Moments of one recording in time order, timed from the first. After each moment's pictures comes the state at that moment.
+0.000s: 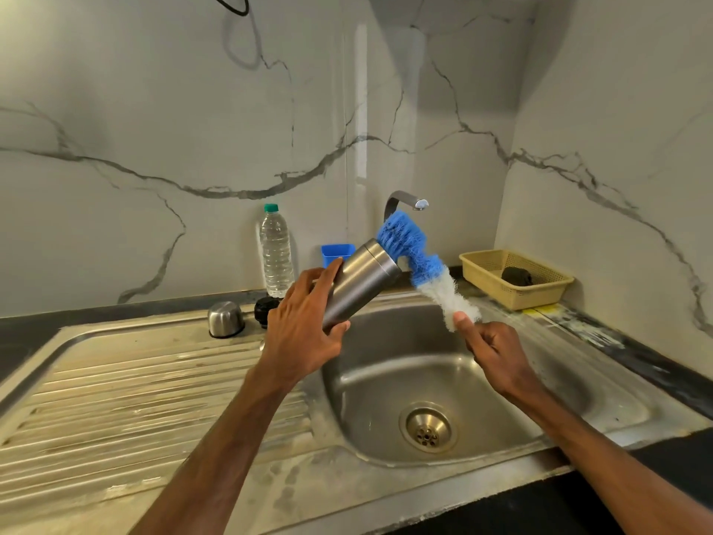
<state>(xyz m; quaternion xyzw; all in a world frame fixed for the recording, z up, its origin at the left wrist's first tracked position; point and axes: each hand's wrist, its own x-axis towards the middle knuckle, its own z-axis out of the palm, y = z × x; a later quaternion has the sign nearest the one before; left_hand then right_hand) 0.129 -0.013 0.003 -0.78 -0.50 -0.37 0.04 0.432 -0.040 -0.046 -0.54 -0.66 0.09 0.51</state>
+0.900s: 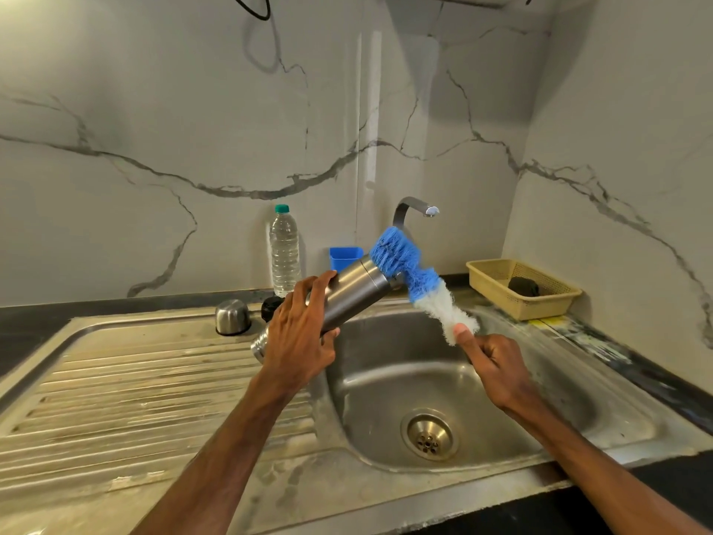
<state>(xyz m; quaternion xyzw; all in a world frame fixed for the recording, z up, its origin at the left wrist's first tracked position) 0.121 -0.003 -0.018 -0.76 -0.52 -0.38 0.06 0.425 -0.040 -0.054 -0.56 -0.65 0.09 0.50</state>
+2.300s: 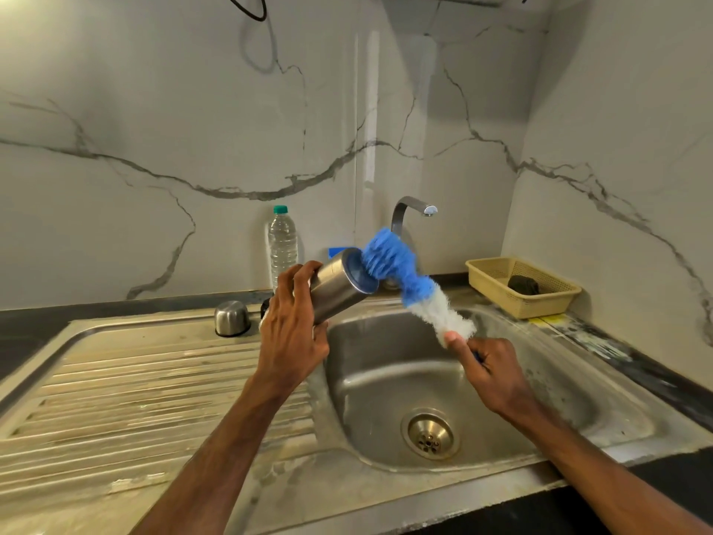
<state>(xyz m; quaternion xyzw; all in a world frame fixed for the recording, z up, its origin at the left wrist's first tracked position) 0.117 -0.001 -0.016 -0.73 -0.47 -0.49 0.08 0.419 -0.045 -0.055 -0.50 -0.70 0.04 0.50</state>
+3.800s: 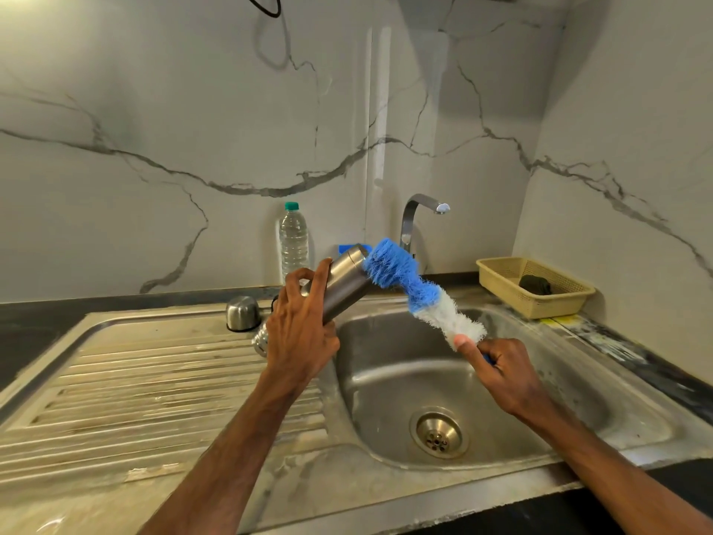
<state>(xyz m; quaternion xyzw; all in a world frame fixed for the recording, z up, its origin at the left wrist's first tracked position) 0.116 -0.005 -0.014 -0.71 -0.59 -0.38 0.11 0.424 -0.041 -0.056 -0.53 -0.71 0.03 0.46</state>
